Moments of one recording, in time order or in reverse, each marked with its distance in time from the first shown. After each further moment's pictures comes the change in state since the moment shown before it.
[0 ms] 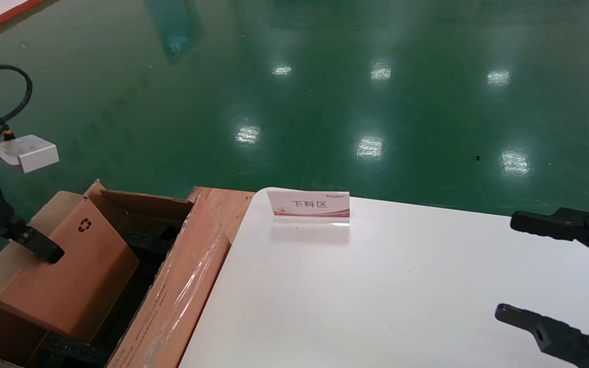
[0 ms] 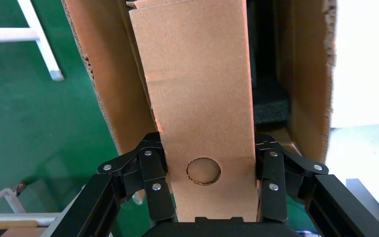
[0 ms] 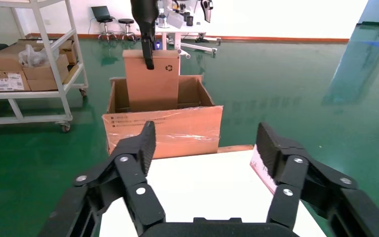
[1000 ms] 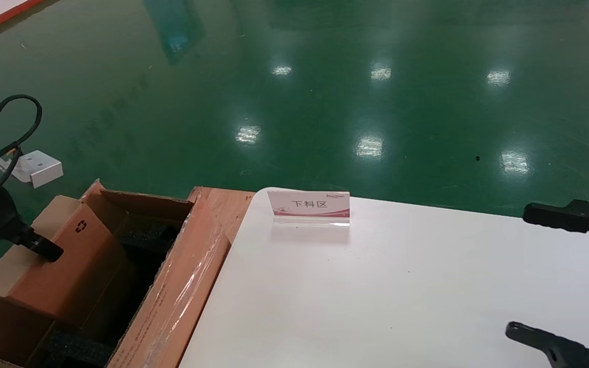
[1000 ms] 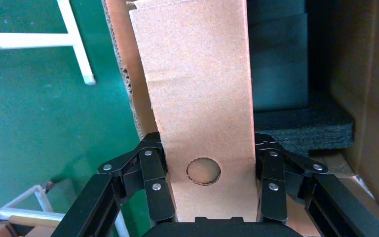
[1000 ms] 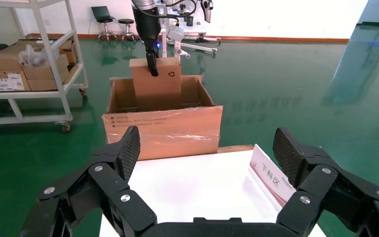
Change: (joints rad) left arm 0.095 -0.067 0.027 -0.065 0.149 -0.203 -0.062; right arm 0.000 0.001 -0.002 0.000 0.001 0.001 -0.001
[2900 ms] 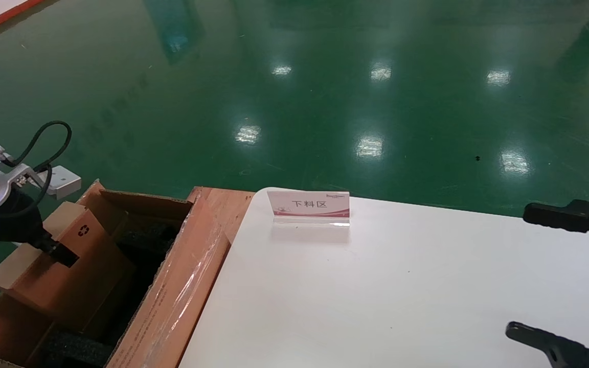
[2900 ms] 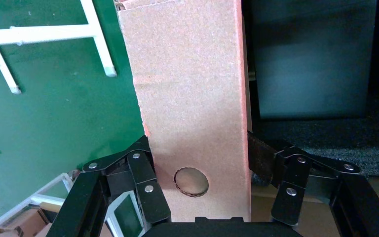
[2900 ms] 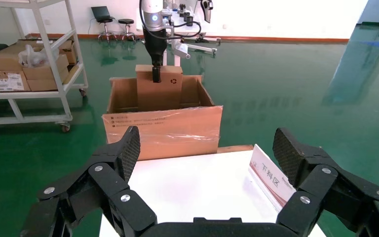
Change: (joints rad) left arm 0.303 0.089 -0.010 0.207 -0.027 -0.158 0.052; right arm 0.001 0.001 -0.003 0.000 0.002 0.001 -0.002
